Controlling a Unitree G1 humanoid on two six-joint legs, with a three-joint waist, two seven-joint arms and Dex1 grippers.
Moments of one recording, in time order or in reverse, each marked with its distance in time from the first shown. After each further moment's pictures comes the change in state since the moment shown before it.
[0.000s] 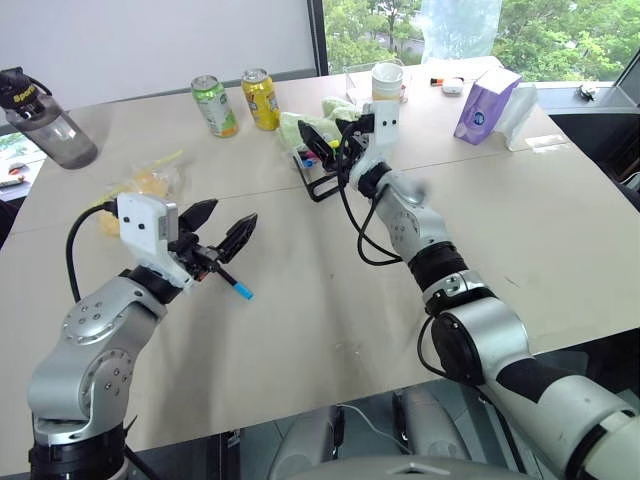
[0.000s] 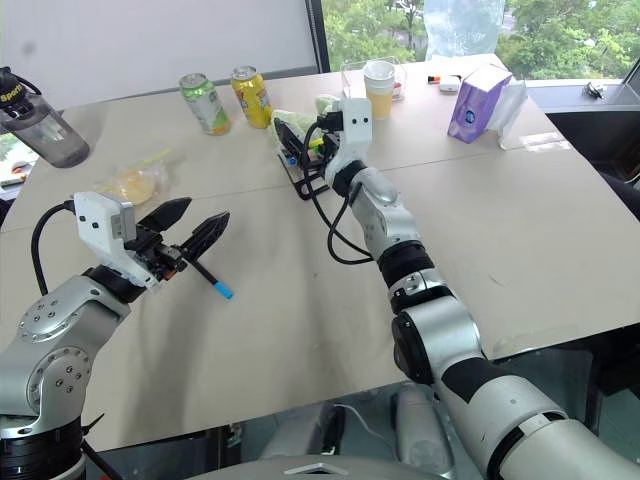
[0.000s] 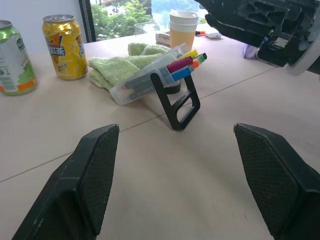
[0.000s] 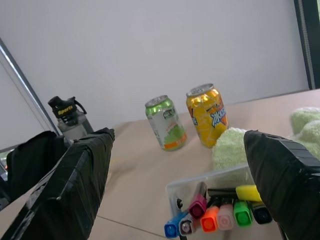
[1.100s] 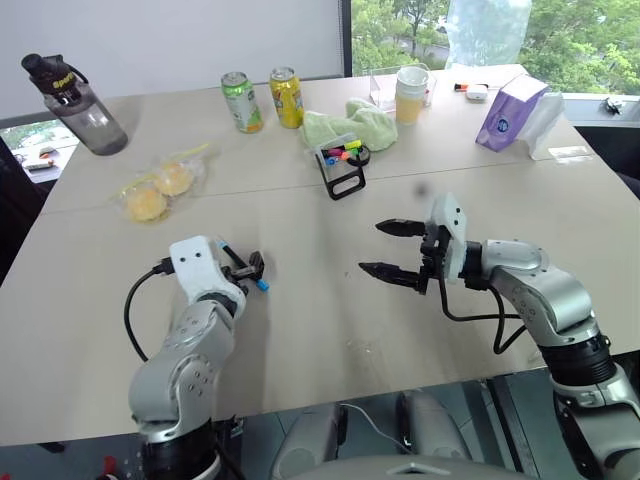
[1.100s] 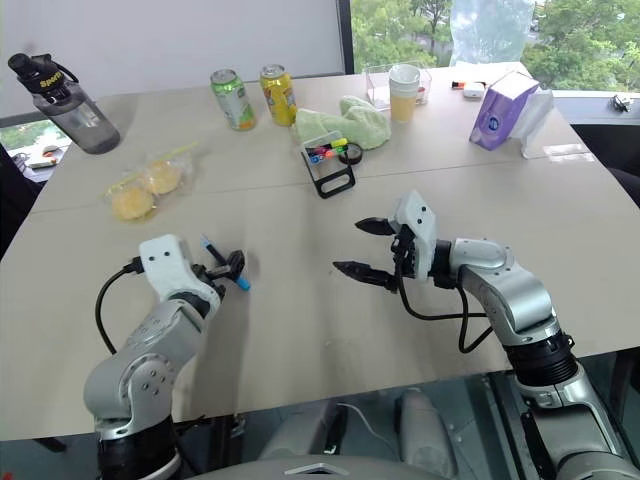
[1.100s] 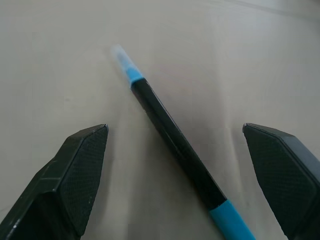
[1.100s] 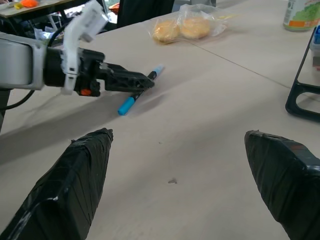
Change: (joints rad) left arm -0.073 -0.416 -0.124 0.011 0.187 0.366 0.691; right arm 0.636 -0.617 0.215 -1.057 0.085 0.618 0.427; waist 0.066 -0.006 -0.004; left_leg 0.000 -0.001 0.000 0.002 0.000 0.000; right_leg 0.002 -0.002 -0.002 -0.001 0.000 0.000
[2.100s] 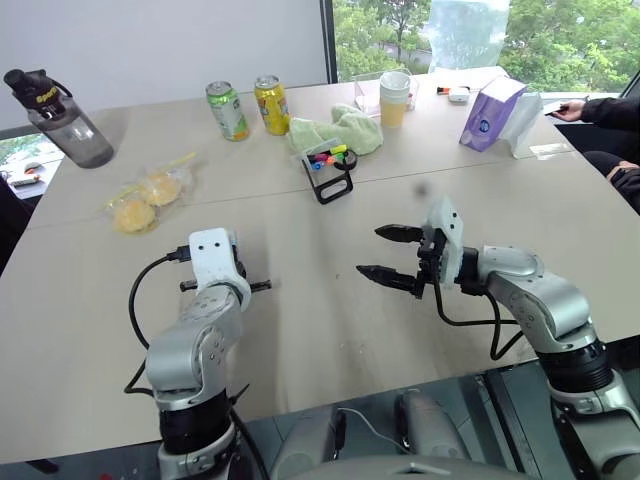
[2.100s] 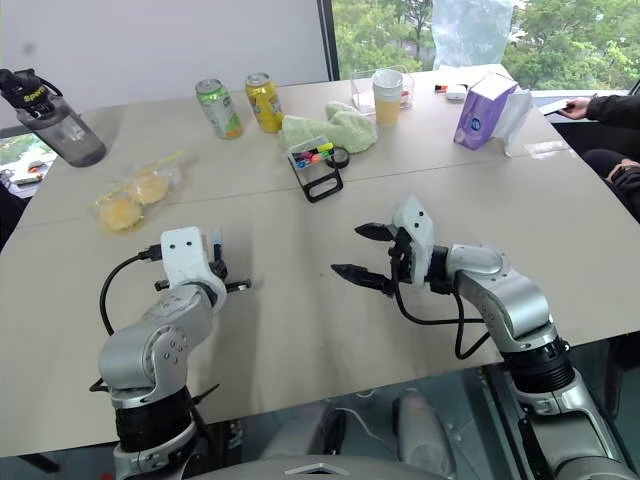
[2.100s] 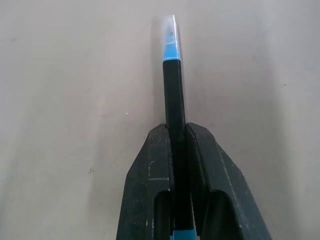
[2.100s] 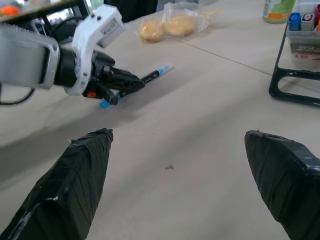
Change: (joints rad) left arm -0.092 -0.012 -0.031 0.000 0.224 0.196 -0.034; right arm 0.024 0.050 -0.010 -0.027 0.036 0.073 -0.063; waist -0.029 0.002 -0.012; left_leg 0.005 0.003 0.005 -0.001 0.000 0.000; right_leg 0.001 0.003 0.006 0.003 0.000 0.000
